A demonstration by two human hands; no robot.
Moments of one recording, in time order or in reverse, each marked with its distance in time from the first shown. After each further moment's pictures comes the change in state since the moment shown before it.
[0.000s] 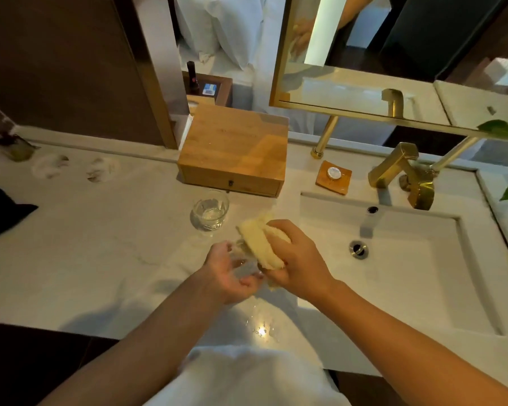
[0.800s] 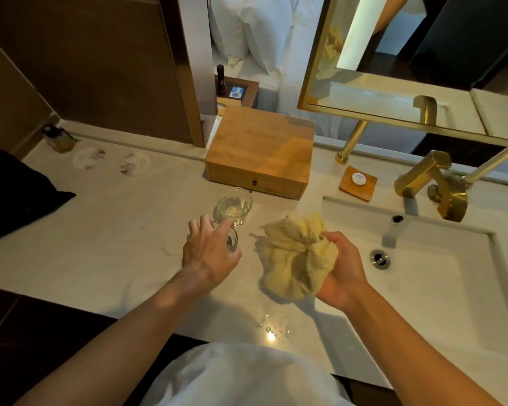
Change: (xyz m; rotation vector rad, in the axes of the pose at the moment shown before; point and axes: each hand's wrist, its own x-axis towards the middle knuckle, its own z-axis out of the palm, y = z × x) left_hand -0.012 0.026 -0.049 1.857 0.902 1.050; right_hand -0.001 -0.010 -0.018 1.865 0.133 1.053
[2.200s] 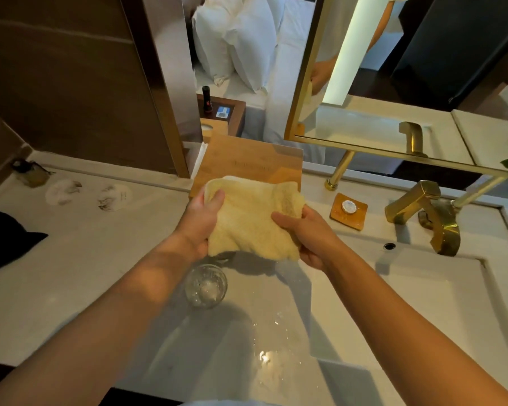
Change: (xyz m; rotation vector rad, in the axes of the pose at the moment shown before) left_hand 0.100 0.042 -0.086 -1.533 -0.220 -0.322; right_hand 0.085 -0.076 0.069 -0.644 0.142 -0.150
